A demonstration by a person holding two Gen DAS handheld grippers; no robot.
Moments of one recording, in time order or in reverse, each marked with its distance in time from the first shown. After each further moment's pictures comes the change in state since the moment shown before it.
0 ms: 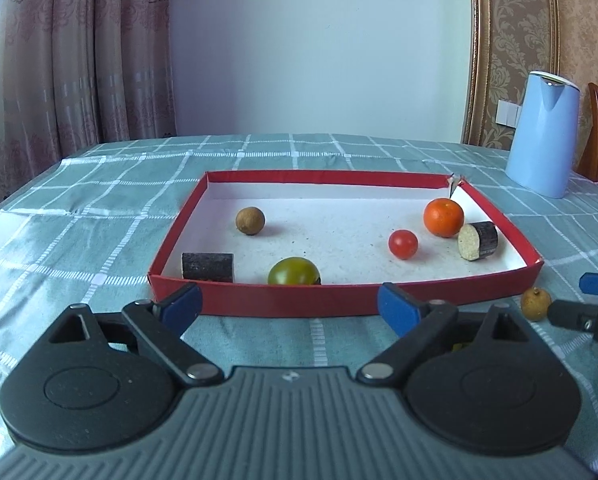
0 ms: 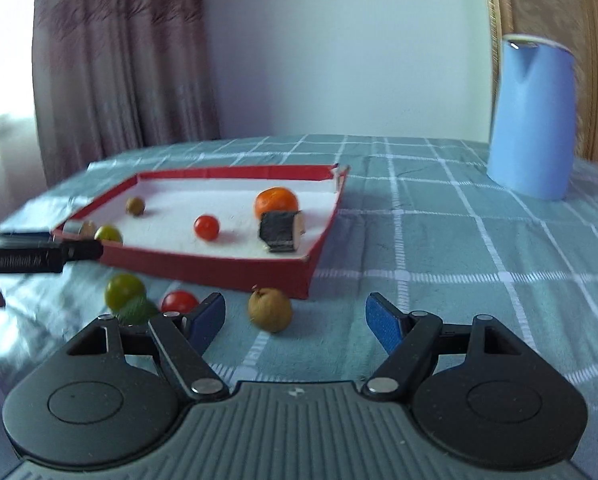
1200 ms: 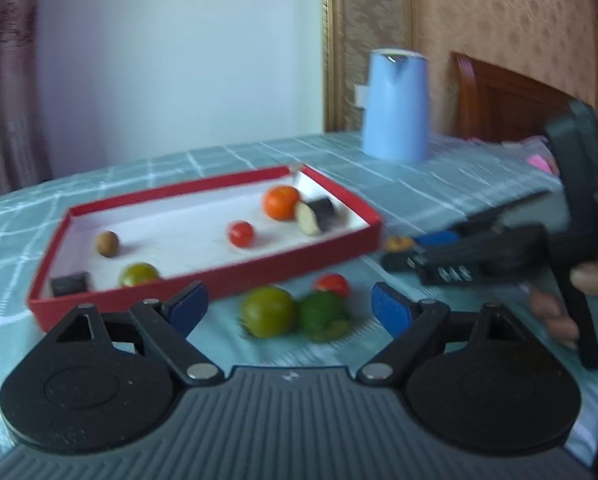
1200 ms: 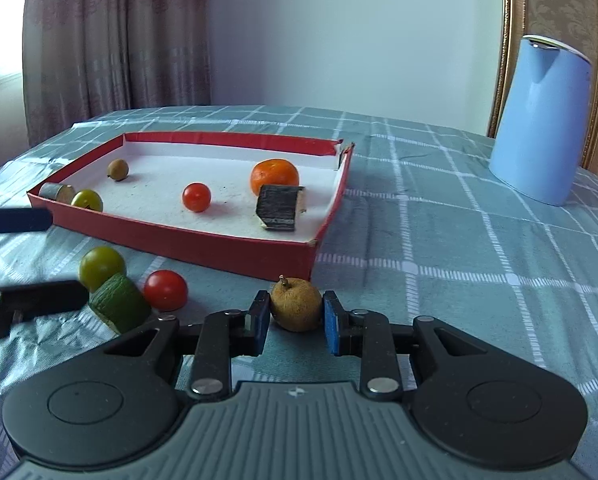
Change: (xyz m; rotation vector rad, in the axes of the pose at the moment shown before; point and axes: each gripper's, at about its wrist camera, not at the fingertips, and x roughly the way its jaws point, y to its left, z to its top) left arm -0.036 -0.052 -0.025 0.246 -0.038 -0.363; right arm 0.024 0.011 0.004 -0.044 0.086 -0.073
